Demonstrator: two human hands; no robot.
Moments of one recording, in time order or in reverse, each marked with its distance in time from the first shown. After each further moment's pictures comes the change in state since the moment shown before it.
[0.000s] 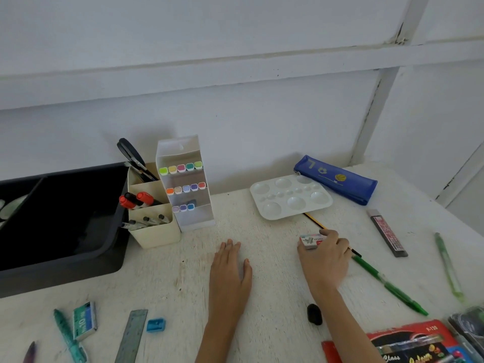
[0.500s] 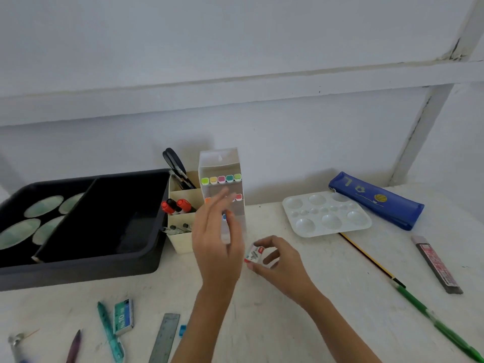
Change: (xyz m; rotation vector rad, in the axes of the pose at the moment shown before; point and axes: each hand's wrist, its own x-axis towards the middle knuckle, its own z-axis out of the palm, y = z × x) left_hand 0.054 0.040 -0.112 -0.201 0.726 0.373; right_hand -0.045 -0.083 0.034 0.381 -0.704 -0.507
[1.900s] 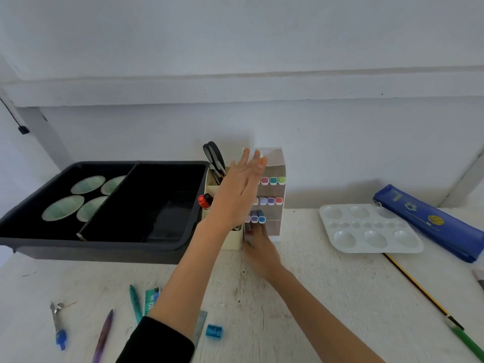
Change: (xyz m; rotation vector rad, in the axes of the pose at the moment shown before) left_hand 0.091 -0.056 -0.002 -0.035 -0.643 -0.241; right_hand 0.067 -0.041 0.088 -0.257 -0.210 -0.087
